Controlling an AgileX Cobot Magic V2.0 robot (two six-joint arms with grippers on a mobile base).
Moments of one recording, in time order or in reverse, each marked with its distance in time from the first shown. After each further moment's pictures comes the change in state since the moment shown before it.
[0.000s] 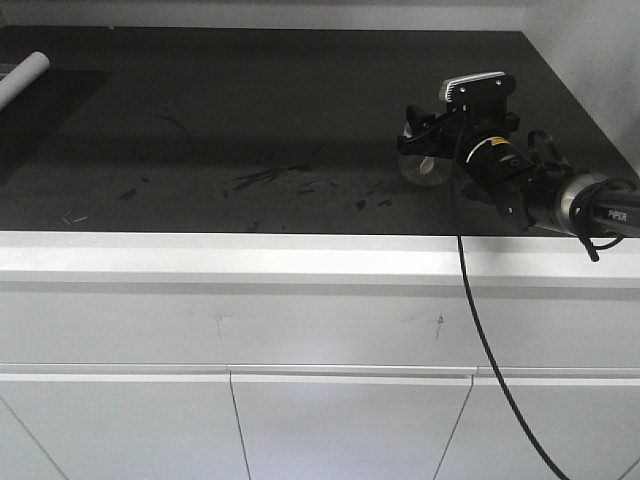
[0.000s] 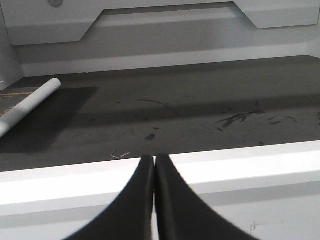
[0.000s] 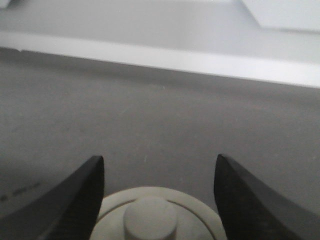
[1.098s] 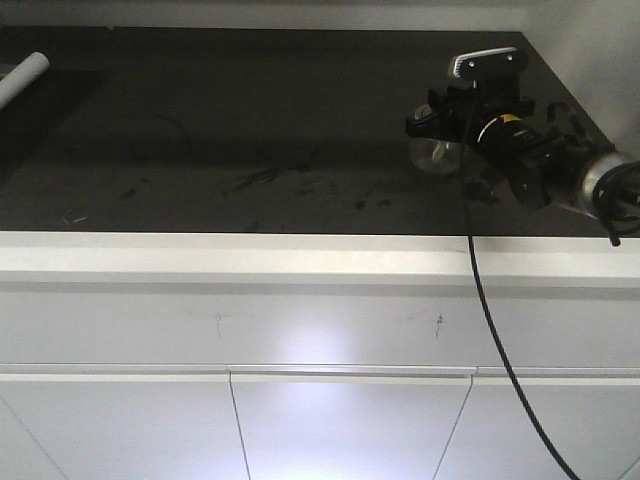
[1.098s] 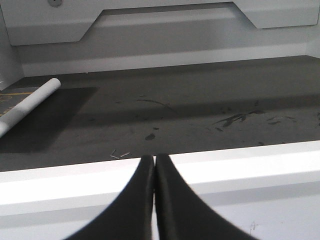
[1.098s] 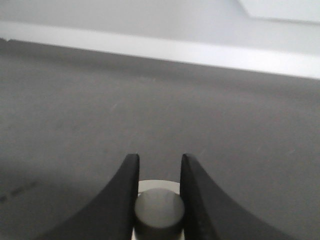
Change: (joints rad) left arm 0.000 0.000 0.000 0.000 0.000 0.000; right arm 0.002 -0.117 -0.001 -0.001 0.183 0.012
